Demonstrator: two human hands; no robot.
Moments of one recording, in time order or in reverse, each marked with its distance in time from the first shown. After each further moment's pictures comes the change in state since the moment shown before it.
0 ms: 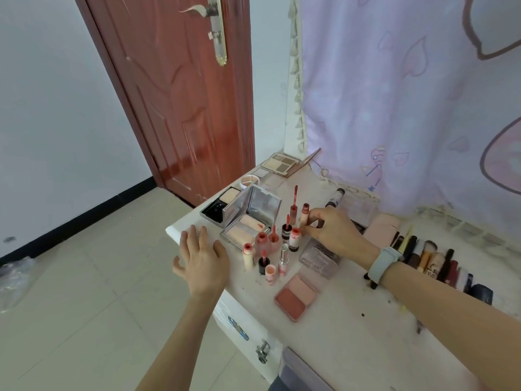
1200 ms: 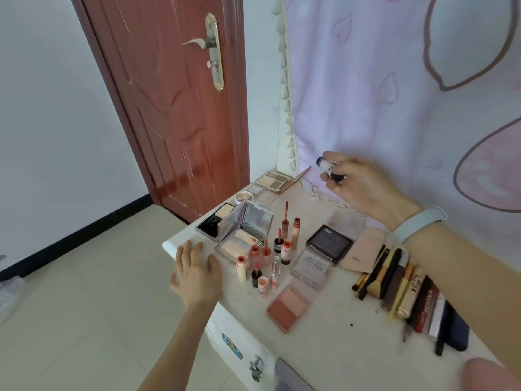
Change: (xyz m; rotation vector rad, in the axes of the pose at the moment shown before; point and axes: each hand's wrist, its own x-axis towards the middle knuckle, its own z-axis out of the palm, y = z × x) left_hand 0.000 -0.002 -0.001 -0.117 -0.010 -0.048; right_hand 0.014 -0.055 -0.113 1.285 0.073 0.195
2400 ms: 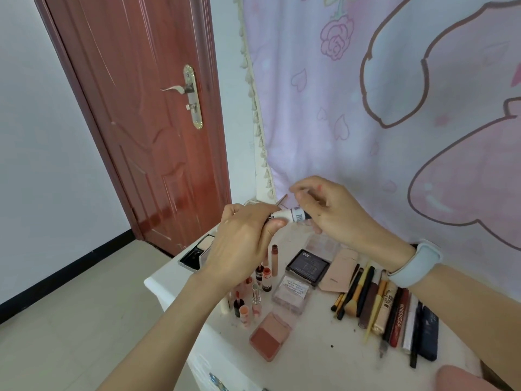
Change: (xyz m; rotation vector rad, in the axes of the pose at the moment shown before) left_hand -0.021 0.164 -0.082 -0.223 0.016 1.145; right_hand -0.070 -0.024 0.031 -0.960 -0.054 -0.450
